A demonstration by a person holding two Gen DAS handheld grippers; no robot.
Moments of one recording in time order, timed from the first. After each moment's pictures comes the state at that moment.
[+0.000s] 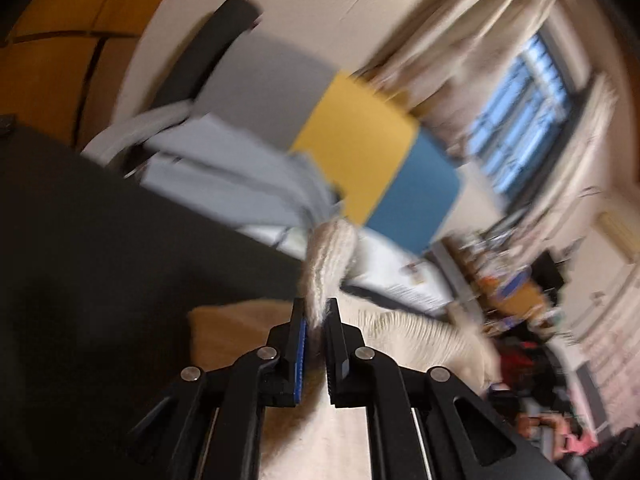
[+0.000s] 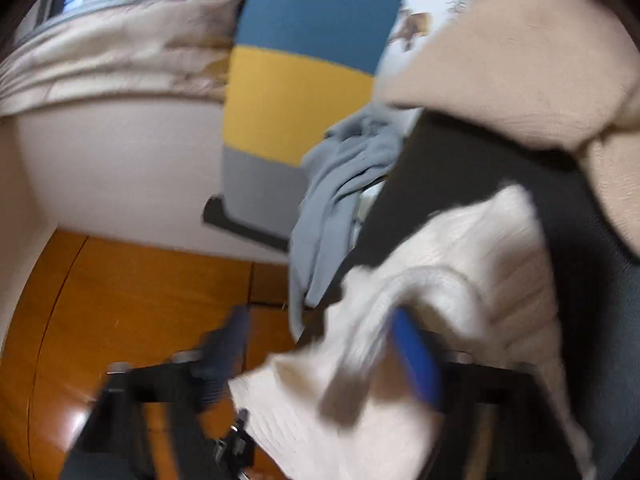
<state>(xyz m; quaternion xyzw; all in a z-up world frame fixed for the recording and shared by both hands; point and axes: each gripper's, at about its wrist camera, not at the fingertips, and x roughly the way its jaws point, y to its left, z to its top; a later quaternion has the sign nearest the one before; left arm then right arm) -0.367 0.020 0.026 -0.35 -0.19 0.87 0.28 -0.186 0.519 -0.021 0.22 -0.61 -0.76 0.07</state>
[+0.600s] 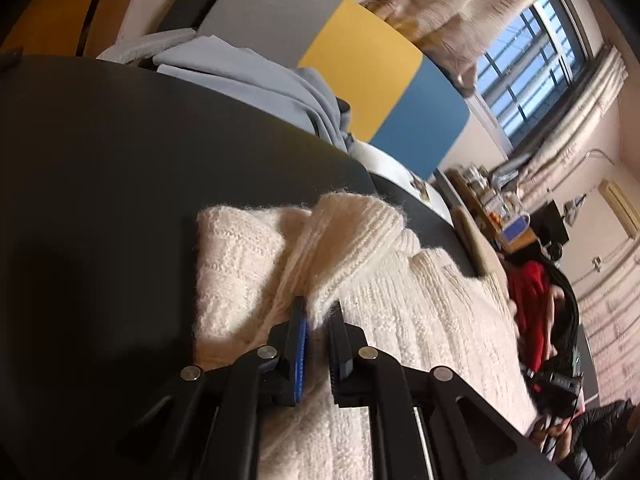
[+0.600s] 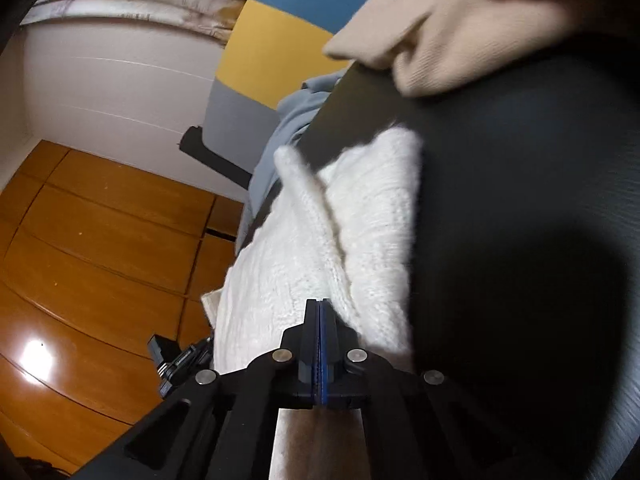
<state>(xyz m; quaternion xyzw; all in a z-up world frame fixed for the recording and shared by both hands) -0.288 0.024 -0.042 -0.44 -0.15 0.83 0.31 -0.045 0.493 -0.064 0.31 -0.50 -0.80 0.08</state>
